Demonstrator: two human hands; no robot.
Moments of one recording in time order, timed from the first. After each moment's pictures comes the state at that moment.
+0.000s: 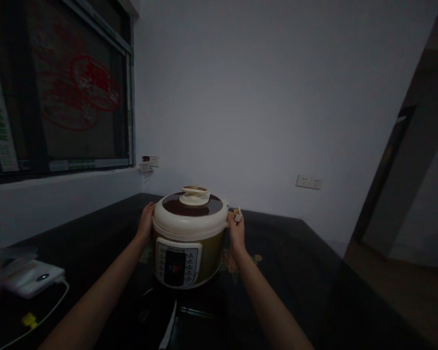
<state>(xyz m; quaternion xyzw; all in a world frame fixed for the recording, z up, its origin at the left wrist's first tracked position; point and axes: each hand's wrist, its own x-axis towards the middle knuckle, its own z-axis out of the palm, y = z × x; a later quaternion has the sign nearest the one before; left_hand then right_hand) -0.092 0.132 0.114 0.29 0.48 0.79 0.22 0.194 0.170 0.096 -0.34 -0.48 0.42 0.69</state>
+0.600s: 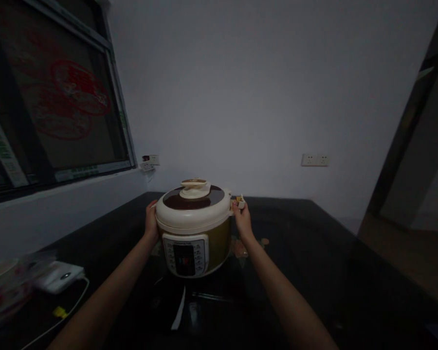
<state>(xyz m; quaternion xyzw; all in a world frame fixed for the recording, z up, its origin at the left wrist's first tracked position) -0.089 0.129 0.110 0.28 0.46 0.81 0.23 0.200 0.178 0.091 -0.32 -0.50 0.40 0.70</state>
